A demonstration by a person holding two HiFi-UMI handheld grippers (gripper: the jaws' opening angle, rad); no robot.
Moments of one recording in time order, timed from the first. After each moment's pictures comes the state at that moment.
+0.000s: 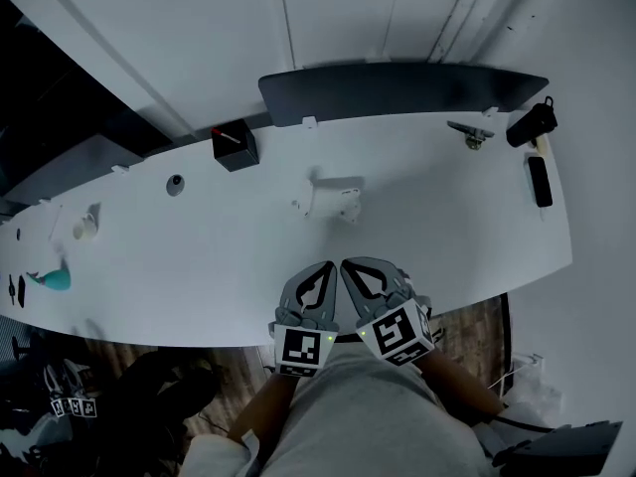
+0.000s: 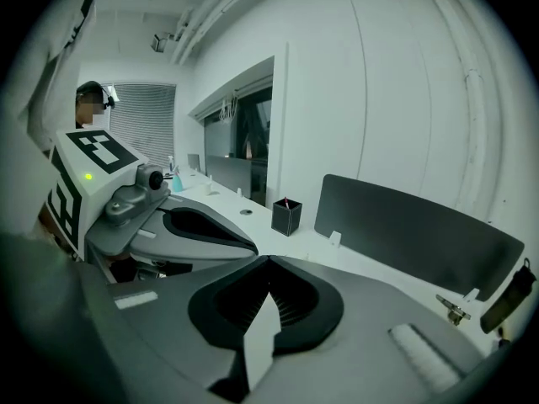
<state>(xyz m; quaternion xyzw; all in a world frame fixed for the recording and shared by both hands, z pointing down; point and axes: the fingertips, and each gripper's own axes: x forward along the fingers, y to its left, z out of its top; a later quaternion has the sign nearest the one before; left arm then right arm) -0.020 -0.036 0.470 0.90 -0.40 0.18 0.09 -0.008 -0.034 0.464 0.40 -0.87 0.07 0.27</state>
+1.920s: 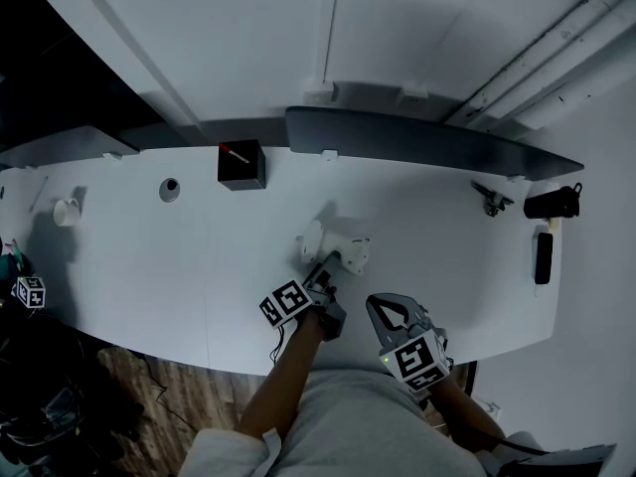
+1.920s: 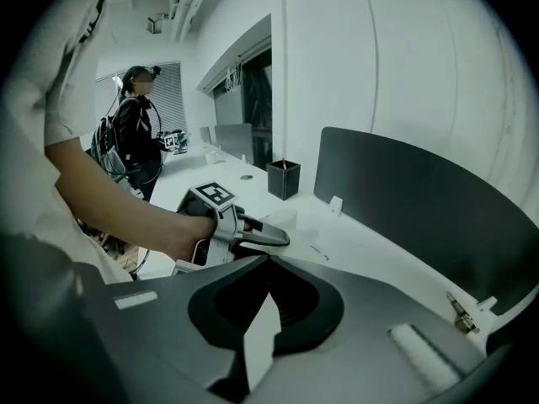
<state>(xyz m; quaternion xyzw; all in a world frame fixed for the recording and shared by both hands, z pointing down) -0.013 -0.165 0.659 0.58 -0.43 -0.16 0.68 0.051 -0.089 0.531 0.32 -0.87 0.12 0.36</state>
